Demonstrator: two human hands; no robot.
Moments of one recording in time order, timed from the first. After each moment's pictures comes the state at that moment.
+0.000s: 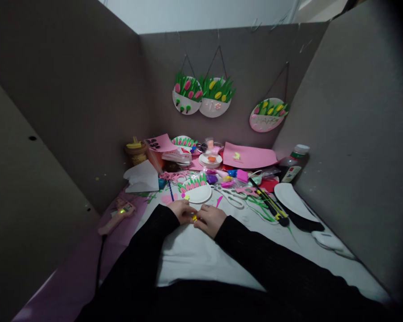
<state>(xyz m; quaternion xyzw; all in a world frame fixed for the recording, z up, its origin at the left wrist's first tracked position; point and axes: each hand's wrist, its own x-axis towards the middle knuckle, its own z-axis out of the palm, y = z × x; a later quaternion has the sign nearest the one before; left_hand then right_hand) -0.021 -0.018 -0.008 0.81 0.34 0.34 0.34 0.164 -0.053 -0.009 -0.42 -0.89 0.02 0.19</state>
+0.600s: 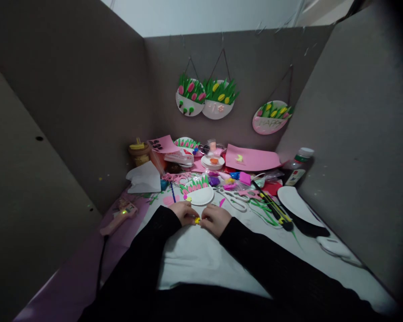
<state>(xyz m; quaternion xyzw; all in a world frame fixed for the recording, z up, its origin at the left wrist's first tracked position) -0.019 -0.020 -0.010 0.77 0.36 0.36 0.39 0.171 -0.043 -0.011 -0.44 -0.87 0.10 0.23</state>
